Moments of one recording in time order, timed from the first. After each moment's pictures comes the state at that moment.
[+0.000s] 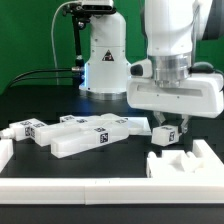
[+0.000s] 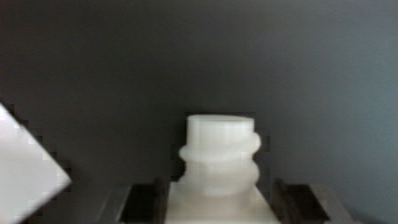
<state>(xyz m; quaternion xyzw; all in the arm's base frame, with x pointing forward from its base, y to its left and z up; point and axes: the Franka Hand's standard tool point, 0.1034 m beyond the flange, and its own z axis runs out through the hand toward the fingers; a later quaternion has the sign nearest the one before) 0.410 0.113 0.014 -0.94 0.33 0.01 0.06</state>
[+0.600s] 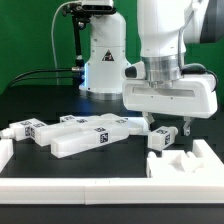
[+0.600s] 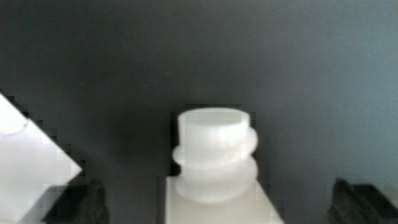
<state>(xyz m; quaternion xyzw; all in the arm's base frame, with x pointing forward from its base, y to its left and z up) 0.411 0.108 0.014 -0.94 0.35 0.02 0.07</state>
